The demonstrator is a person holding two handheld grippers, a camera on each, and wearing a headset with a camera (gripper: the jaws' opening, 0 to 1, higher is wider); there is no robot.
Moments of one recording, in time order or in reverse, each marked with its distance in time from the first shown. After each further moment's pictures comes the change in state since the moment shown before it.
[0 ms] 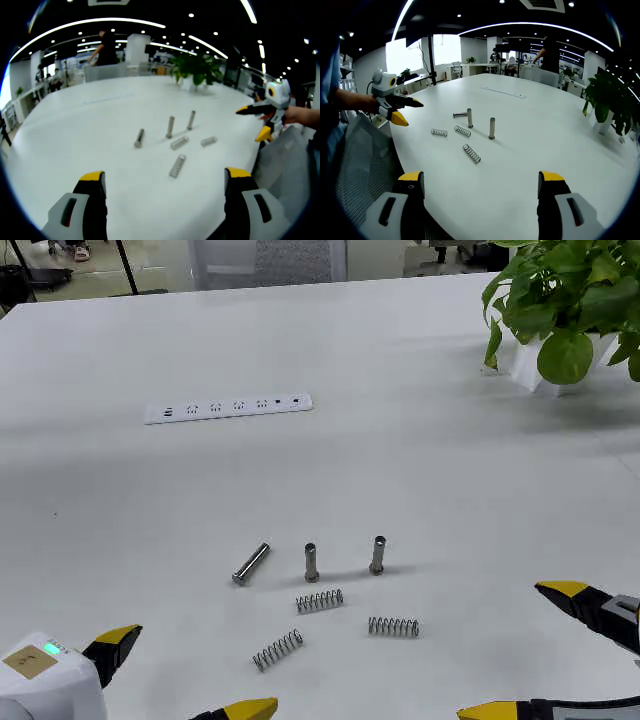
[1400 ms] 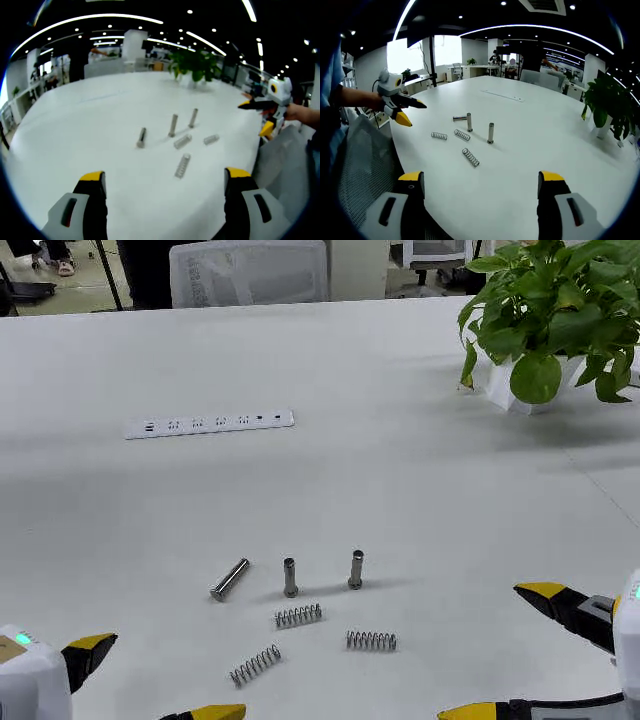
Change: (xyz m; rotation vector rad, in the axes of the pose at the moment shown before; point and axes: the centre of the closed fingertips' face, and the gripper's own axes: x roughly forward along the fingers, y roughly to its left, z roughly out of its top) left arm 0.006 0.013 0.003 0.022 0.053 -0.030; right arm -0.005 -0.004 0.009 -0.017 -0.013 -0.005
